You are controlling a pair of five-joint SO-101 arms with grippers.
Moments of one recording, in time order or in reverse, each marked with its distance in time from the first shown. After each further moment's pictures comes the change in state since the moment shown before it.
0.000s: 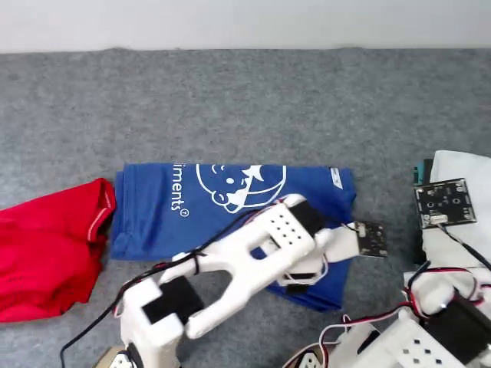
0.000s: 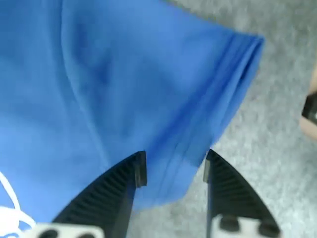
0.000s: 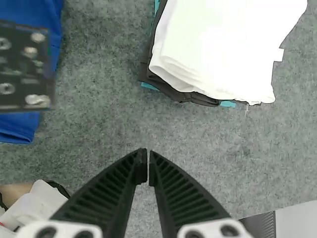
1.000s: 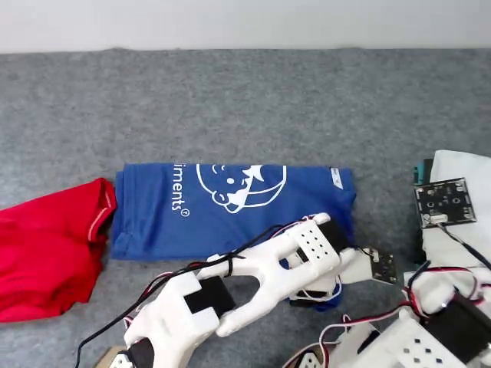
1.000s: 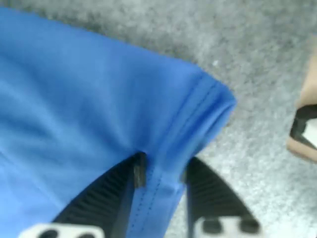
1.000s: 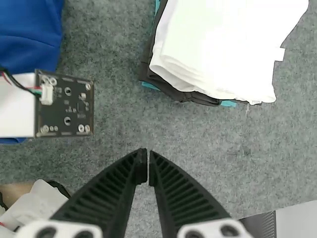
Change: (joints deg) left arm 4.8 13.5 -7.6 2.2 1.1; right arm 0.0 0.2 0.0 0.0 0.0
